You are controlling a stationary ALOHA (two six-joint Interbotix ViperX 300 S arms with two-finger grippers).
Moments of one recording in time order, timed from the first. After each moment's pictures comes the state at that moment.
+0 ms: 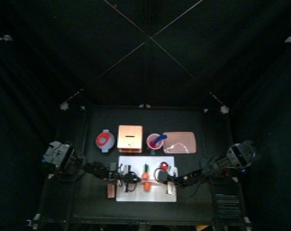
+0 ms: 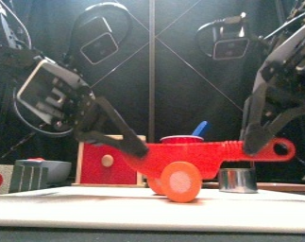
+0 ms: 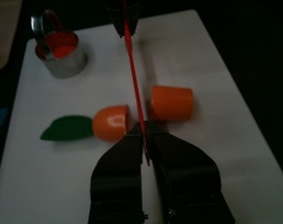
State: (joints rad) left arm -0.33 0.17 0.84 -0.40 -0.50 0.34; right arm 0.42 -0.09 0.81 -0.78 0.44 1.25
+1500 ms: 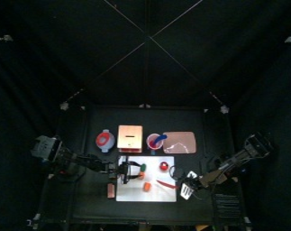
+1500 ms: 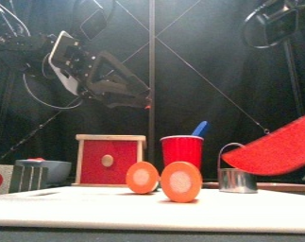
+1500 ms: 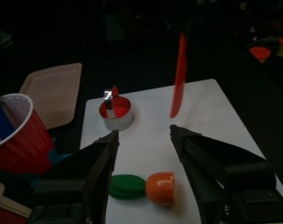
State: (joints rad) left arm -0.18 0.00 0.89 -0.29 -0.65 0.35; right arm 0.56 -0.38 0.80 -0.14 0.75 1.27
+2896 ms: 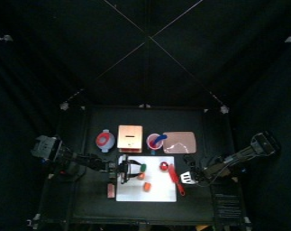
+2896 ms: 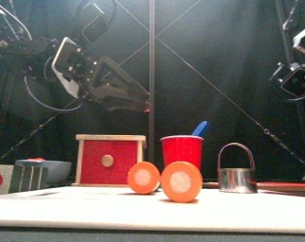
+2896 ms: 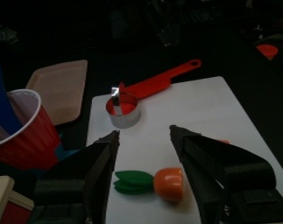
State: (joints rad) left arm -0.16 0.01 0.90 -0.28 -0.65 0.35; right arm 0.42 -0.51 1.01 -0.20 0.54 1.95
